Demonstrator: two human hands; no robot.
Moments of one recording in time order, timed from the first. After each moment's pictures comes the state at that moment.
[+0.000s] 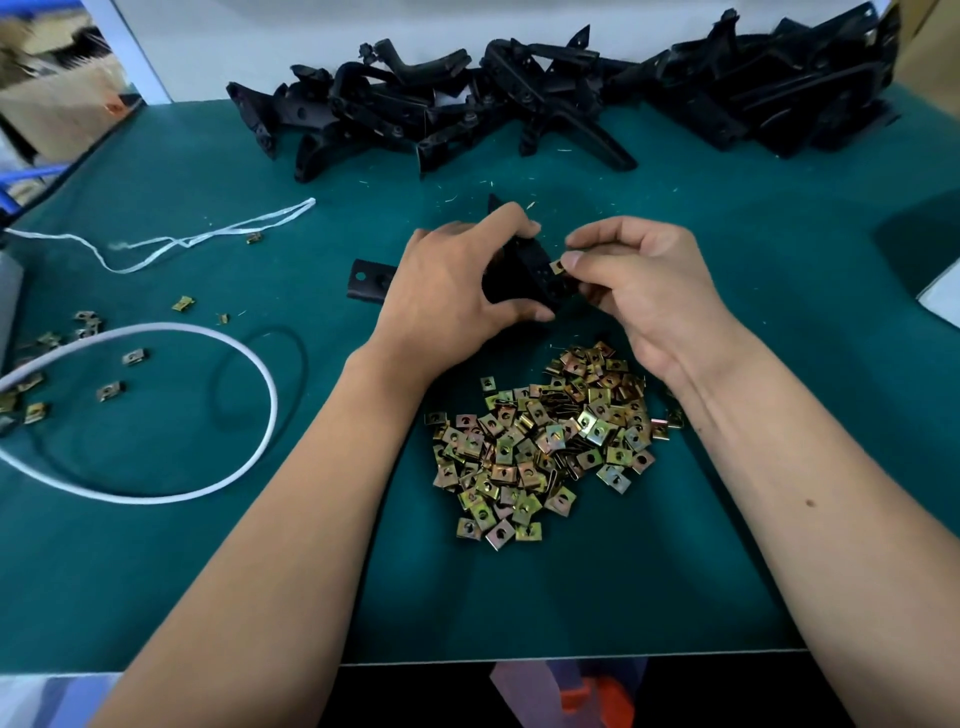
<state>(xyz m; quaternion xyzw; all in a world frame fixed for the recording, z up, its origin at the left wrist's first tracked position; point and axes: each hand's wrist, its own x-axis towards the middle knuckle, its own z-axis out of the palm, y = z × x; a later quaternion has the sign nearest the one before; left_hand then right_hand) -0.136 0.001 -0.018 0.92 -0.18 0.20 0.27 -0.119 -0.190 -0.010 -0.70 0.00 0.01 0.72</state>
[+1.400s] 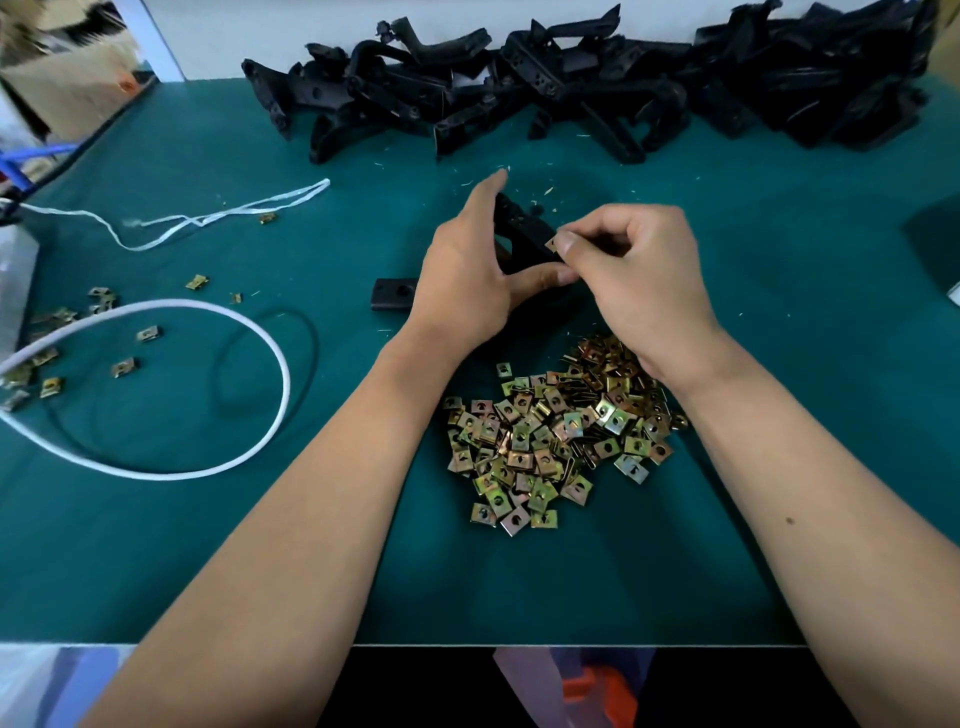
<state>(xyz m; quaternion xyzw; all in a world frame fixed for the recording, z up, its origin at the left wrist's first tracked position) -0.121 -0.008 -0.036 0.89 -0.06 0.18 0.43 -0.126 -0.173 -0.015 -0.82 -0.12 -0.13 0.54</state>
